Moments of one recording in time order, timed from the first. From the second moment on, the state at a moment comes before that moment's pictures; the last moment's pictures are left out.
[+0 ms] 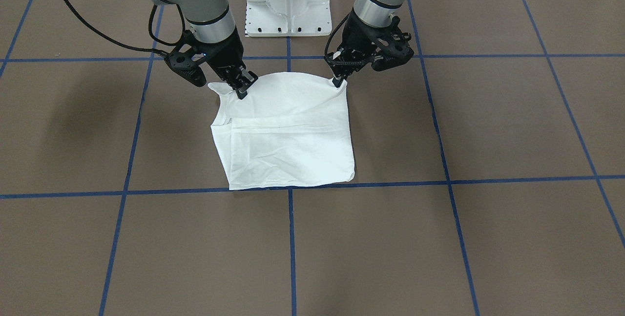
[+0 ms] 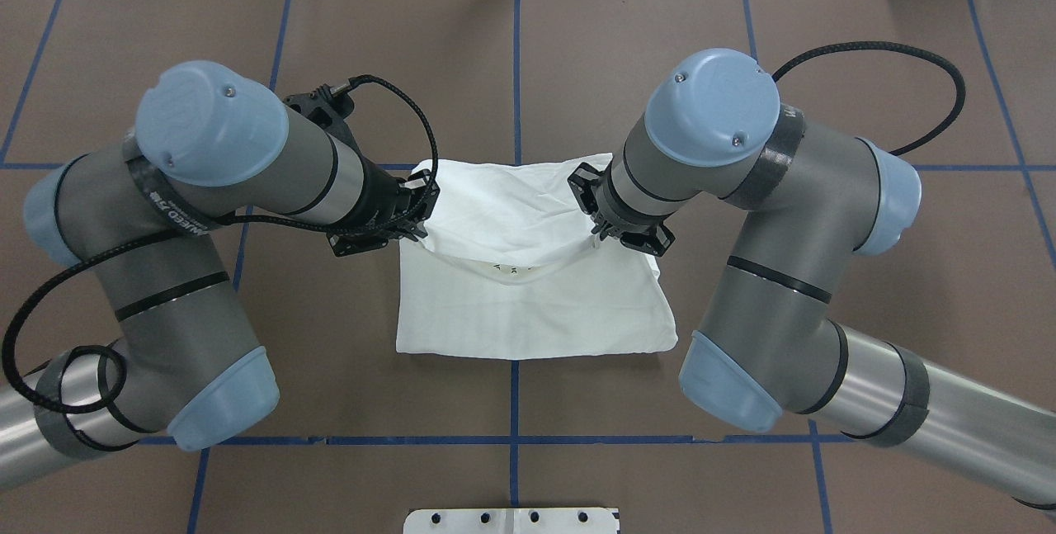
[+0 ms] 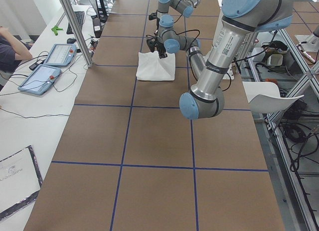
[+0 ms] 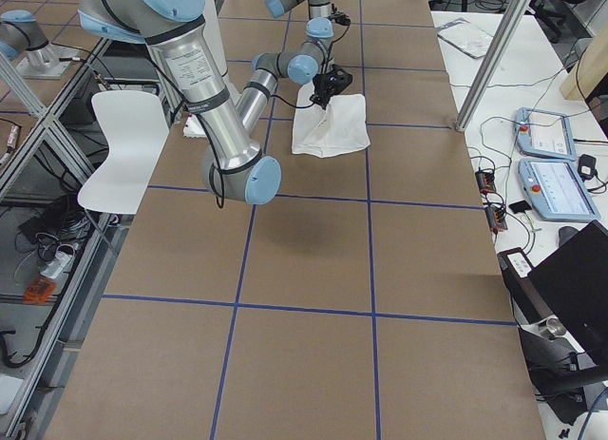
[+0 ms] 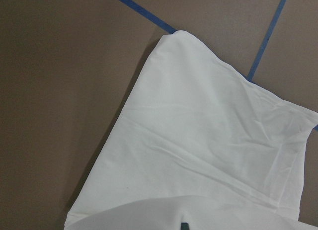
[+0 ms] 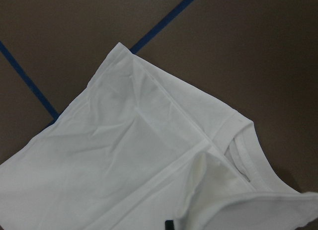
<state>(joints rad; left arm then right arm) -0.61 -2.13 -1.93 -1.68 -1.93 -1.74 0.59 -0.96 1.88 -1.66 1.91 1.89</state>
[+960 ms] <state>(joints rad) -0.66 -2.17 -1.70 -1.86 -1.93 -1.71 0.64 -0.92 1.67 -1.48 1.91 1.87</state>
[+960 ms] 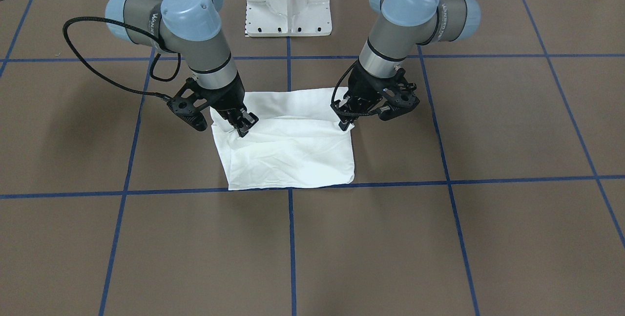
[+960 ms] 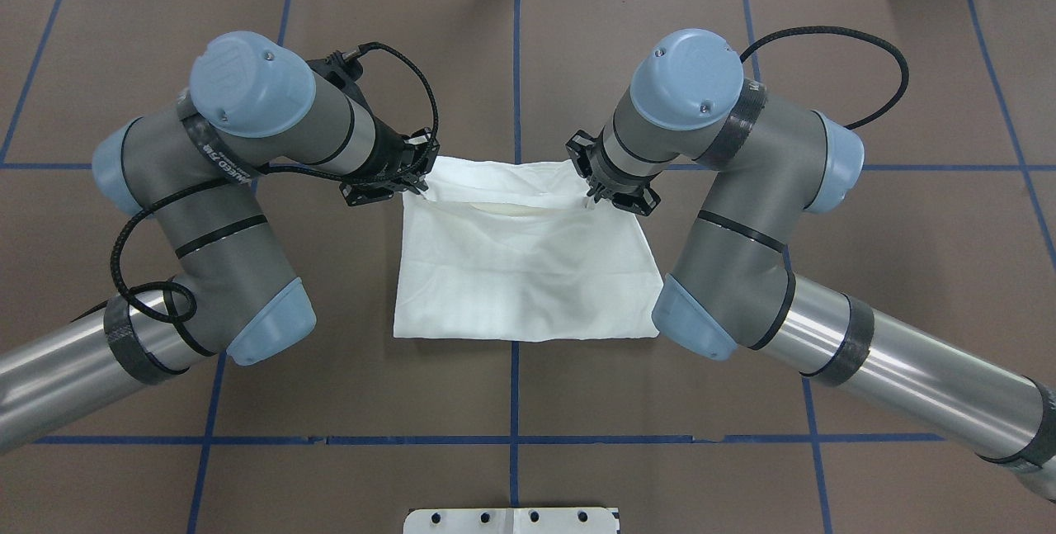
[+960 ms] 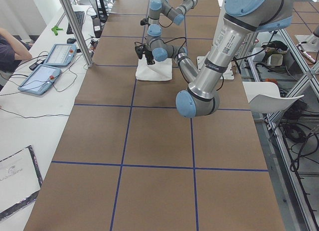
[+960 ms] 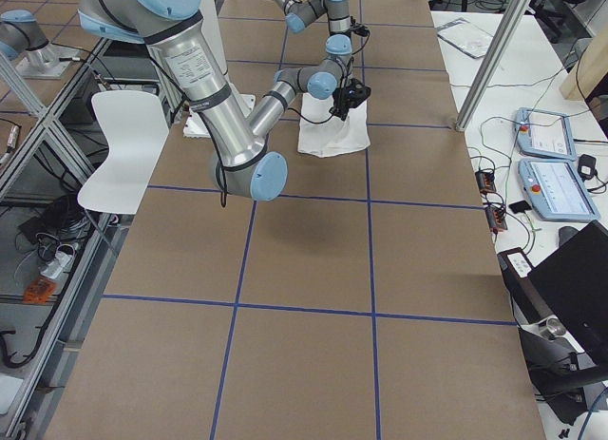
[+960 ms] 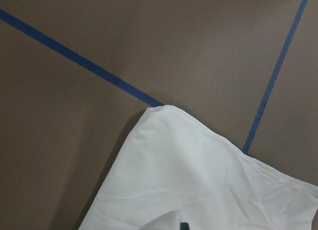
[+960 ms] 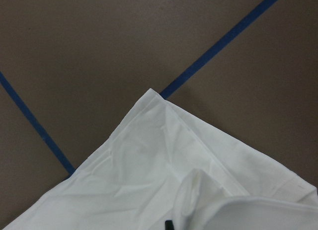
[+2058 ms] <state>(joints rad) -0.66 -2.18 -1.67 -1.87 -1.93 -1.71 0.65 -0.86 1.54 -1.43 1.91 1.89</state>
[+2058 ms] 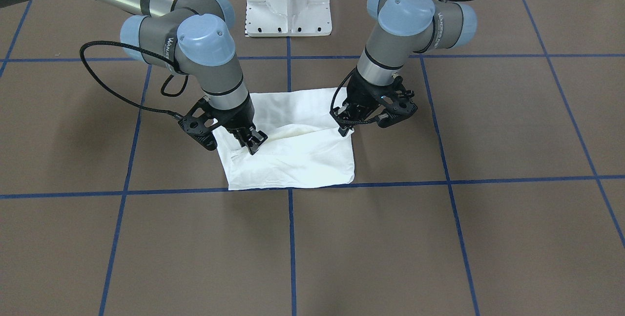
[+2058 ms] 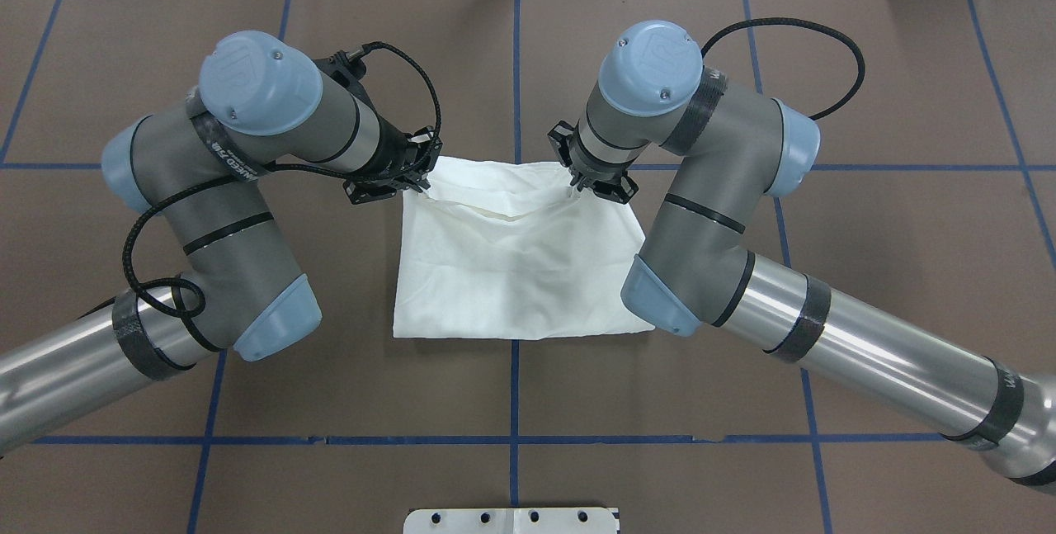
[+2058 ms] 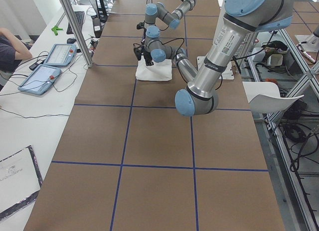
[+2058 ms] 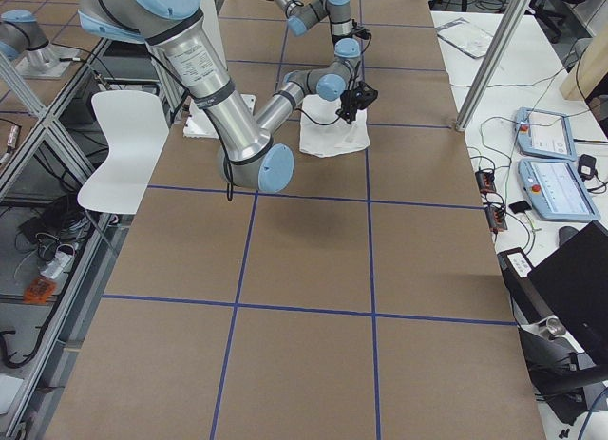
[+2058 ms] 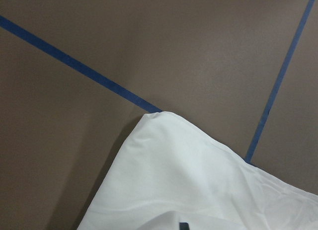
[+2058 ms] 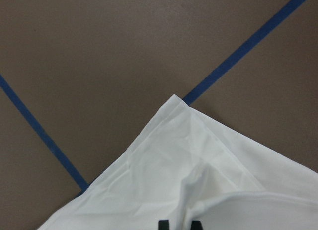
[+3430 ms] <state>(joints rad) -1.01 -2.01 -1.68 -1.85 -2.04 -1.07 0.94 -1.01 1.58 -1.41 2.02 1.24</state>
